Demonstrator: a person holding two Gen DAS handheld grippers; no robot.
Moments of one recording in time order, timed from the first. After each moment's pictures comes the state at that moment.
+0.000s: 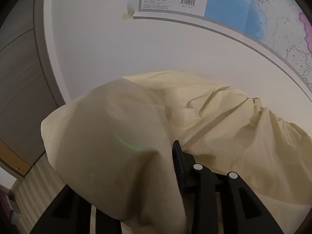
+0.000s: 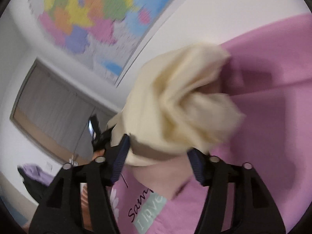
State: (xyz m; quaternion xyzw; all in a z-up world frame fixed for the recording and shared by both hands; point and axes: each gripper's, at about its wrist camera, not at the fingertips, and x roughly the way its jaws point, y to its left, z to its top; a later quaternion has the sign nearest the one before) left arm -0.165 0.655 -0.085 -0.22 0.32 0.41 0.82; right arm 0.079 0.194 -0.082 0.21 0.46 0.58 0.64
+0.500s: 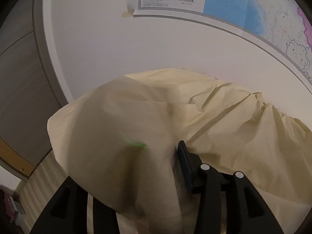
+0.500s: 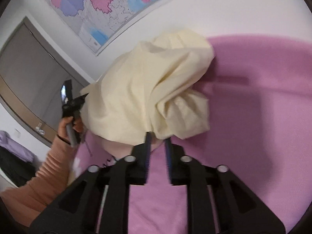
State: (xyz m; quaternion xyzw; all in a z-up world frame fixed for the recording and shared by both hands) left arm -0.158 0.646 -0.093 -0.21 0.34 0.42 0.81; right arm 0.066 0.171 -0.078 0.03 0.45 0.57 0.69
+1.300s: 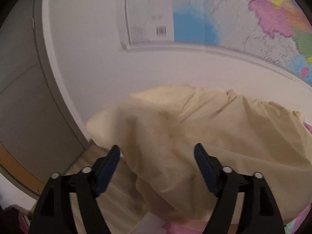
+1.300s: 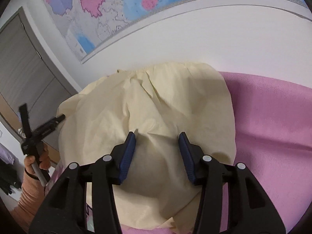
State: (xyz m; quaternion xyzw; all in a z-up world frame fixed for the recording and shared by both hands) left arm -0.186 0.553 -0.050 -0.09 0.29 0.44 0.84; right arm 0.095 0.272 -0.067 -0.01 0.42 0.54 0.73
